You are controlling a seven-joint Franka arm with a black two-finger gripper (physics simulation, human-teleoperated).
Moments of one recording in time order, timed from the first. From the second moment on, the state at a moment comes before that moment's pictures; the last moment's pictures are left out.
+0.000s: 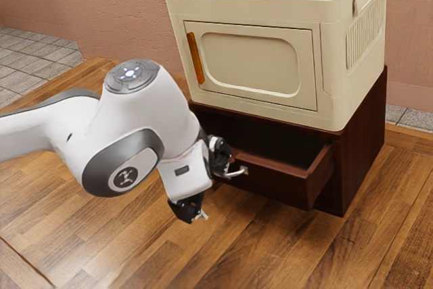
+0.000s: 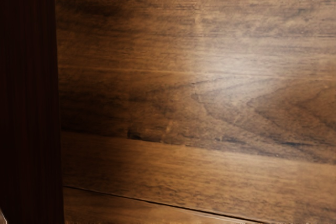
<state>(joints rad) -0.11 -0.25 -0.07 -2.16 0.15 2.21 1.27</state>
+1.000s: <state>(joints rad) -0.31 -0.43 0.09 -2.02 0.16 2.03 1.23</state>
